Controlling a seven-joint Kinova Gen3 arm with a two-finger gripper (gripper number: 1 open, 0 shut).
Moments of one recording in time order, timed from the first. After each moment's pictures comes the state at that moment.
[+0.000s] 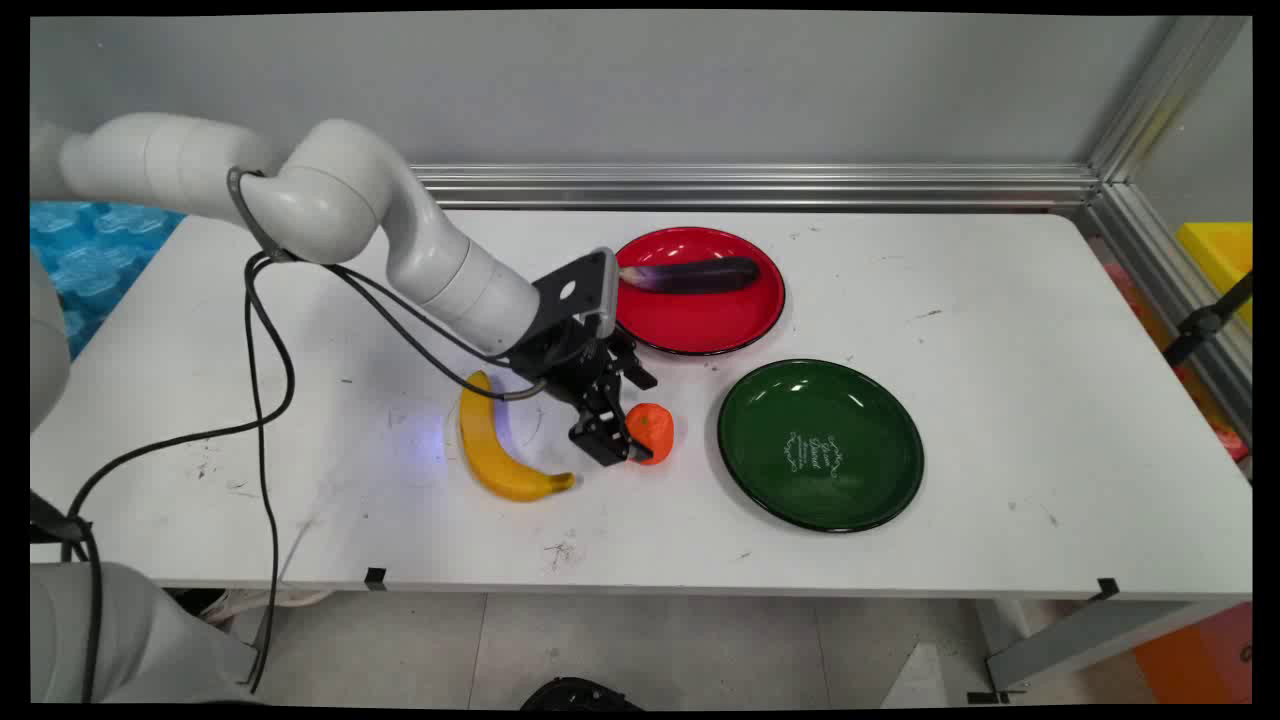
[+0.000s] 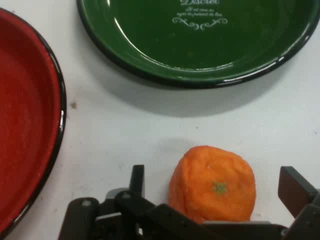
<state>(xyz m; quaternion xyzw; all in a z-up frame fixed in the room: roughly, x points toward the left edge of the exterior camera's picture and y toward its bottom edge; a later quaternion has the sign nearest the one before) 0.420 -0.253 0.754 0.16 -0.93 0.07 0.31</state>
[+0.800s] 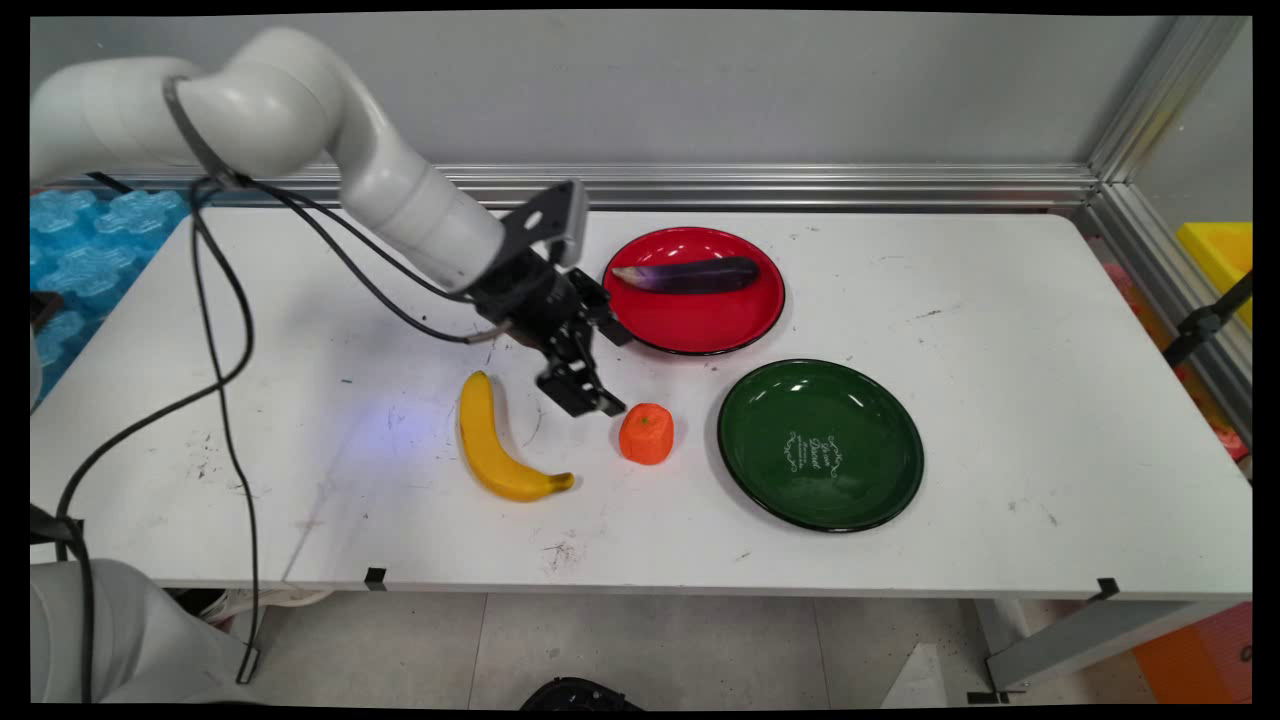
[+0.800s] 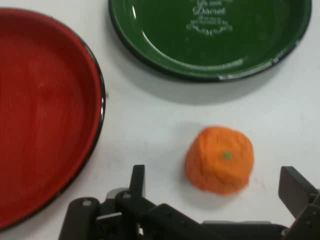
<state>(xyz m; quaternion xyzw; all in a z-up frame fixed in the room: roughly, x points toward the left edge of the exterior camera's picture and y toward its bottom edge) 0.456 -0.262 0.812 0.16 -0.94 0.06 0.30</state>
